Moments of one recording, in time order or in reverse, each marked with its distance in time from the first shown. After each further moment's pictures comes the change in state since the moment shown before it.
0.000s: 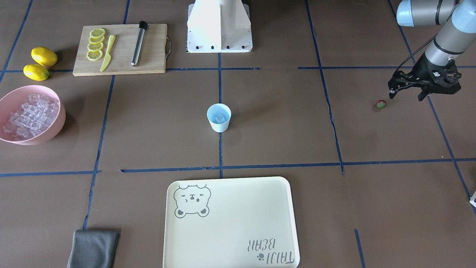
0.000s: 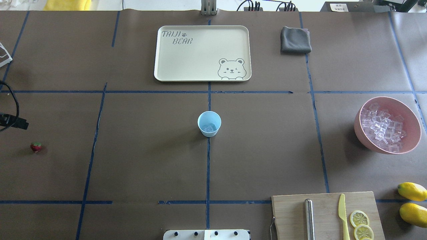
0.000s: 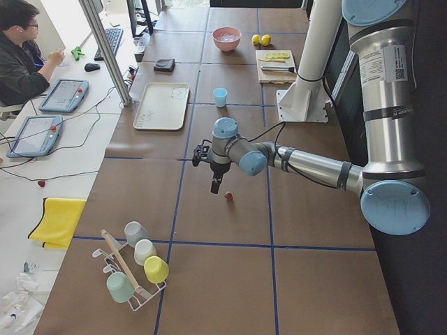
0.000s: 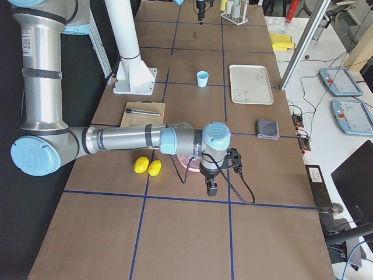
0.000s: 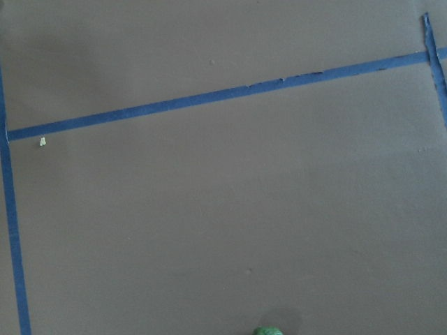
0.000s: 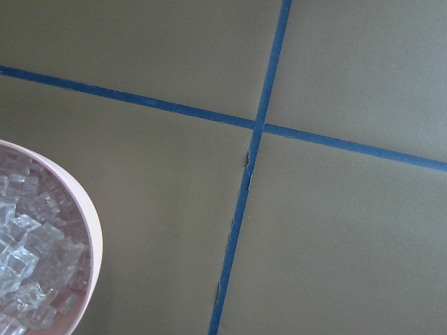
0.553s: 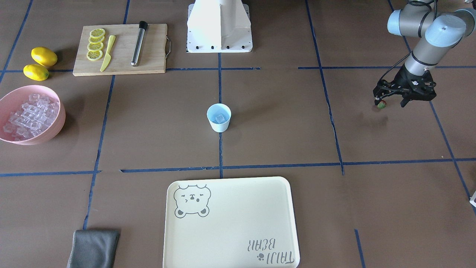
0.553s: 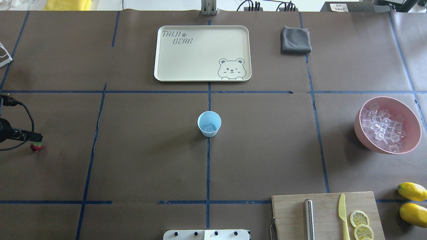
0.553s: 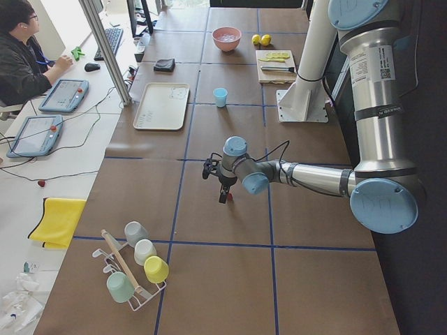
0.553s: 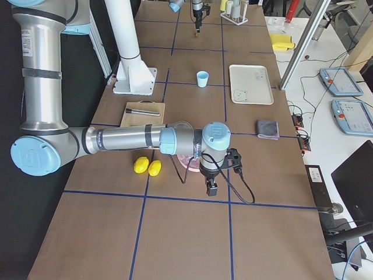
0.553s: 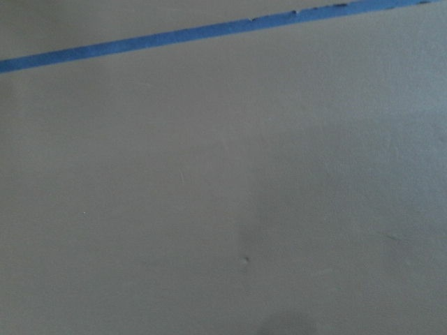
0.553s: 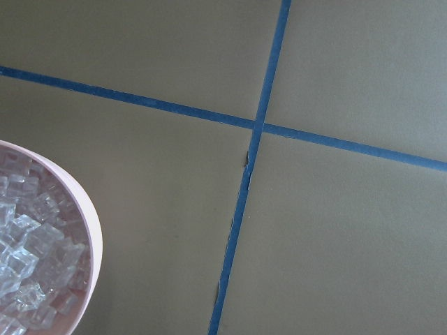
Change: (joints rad) left arm 0.140 0.012 0.135 -0.228 0.080 -0.144; right arm 0.001 0.000 0.000 0.000 0.000 0.001
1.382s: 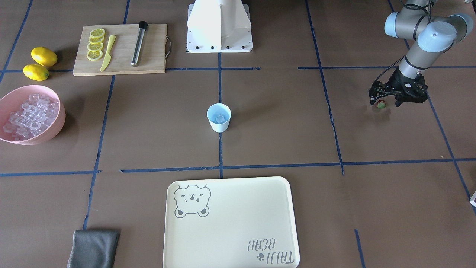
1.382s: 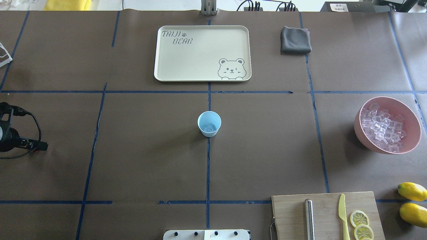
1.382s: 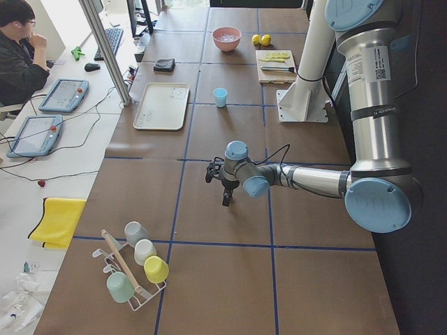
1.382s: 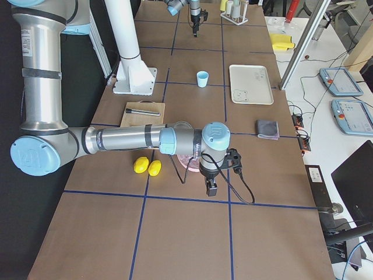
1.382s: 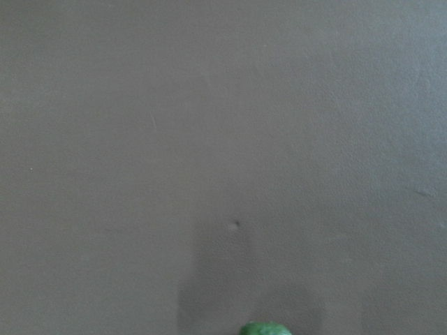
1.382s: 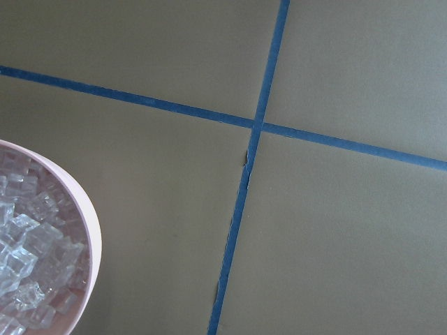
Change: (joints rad) left arm 0.032 -0.006 0.034 -0.009 0.000 -0.011; right arm 0.000 -0.001 0.001 0.000 -0.001 0.000
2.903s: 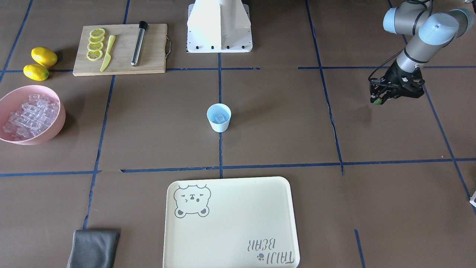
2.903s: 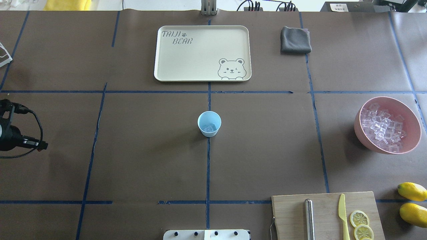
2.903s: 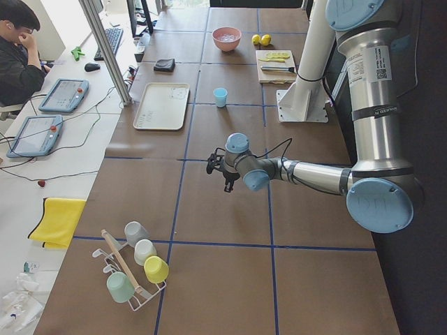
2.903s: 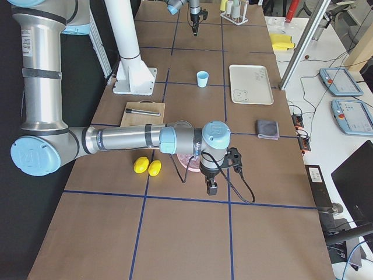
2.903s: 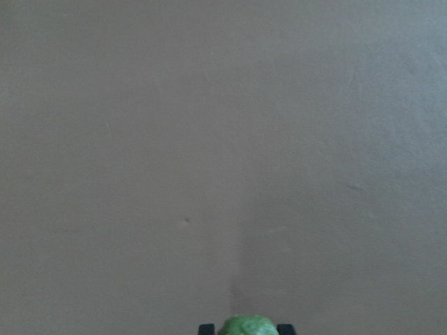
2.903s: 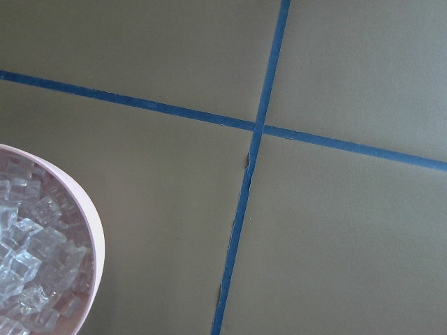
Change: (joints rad) left arm -0.021 0.006 -0.101 0.013 -0.074 0.015; right arm -0.001 0.001 0.004 0.000 0.001 0.015
